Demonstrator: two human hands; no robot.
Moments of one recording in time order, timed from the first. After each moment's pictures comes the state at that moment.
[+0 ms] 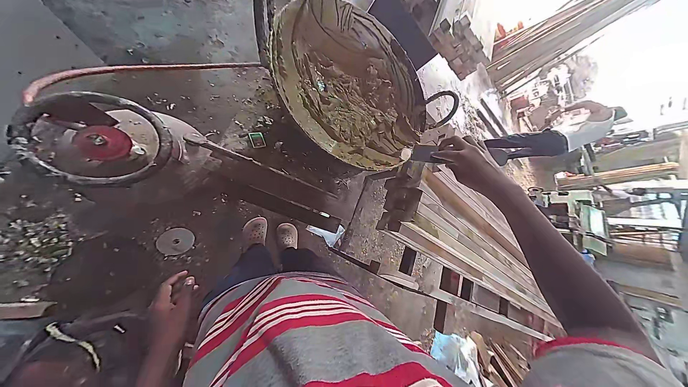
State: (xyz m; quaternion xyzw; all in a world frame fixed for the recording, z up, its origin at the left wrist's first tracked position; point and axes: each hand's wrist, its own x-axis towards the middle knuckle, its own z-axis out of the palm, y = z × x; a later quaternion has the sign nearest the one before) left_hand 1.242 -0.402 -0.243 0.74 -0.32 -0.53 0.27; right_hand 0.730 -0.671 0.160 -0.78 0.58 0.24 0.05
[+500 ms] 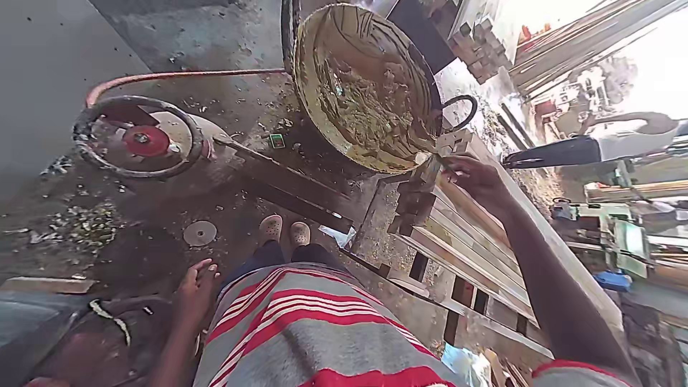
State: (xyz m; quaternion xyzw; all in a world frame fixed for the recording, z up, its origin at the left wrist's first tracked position) left_hand 1.239 -0.413 -0.235 0.74 -0.28 -0.56 0.25; right_hand 0.745 -0.629 0.147 -0.73 0.59 -0.11 0.33
